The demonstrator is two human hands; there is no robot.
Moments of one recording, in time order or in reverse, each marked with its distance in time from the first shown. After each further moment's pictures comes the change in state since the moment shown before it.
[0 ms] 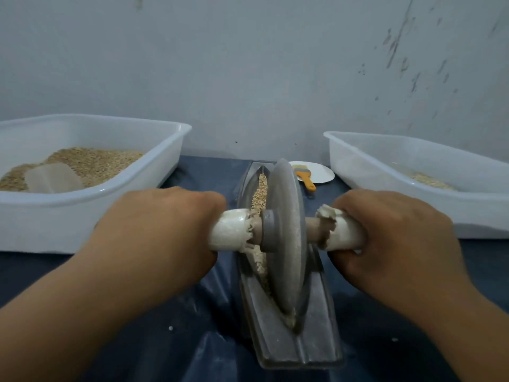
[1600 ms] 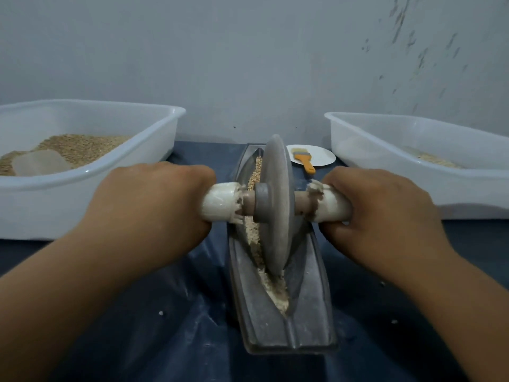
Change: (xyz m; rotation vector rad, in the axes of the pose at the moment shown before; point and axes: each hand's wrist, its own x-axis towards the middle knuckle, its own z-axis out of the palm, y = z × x) left_hand 0.017 -0.003 0.011 -0.048 0.009 -0.044; right_hand 0.011 0.001 0.011 -0.003 -0.095 0.054
